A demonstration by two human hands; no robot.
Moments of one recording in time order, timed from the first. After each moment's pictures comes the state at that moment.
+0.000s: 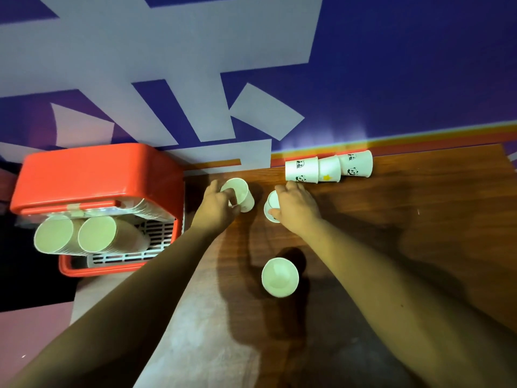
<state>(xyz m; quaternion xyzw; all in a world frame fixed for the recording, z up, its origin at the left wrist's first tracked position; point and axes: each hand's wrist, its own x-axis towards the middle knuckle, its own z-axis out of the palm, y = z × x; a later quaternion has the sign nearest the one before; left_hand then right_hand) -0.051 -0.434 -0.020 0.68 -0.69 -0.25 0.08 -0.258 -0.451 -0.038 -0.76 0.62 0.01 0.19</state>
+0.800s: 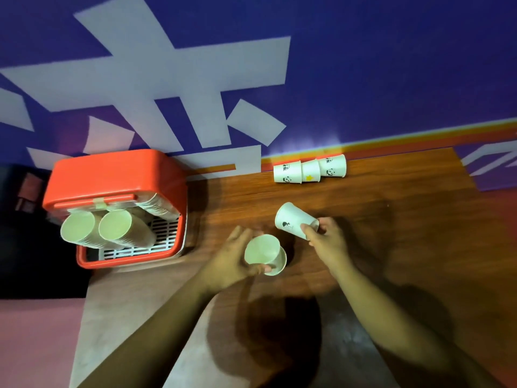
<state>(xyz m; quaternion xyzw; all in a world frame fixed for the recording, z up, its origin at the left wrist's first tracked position) -0.076 -0.299 0.035 0.52 -0.72 -0.44 0.16 -0.320 -0.323 0.007 -0.38 0.76 -0.31 0.43</state>
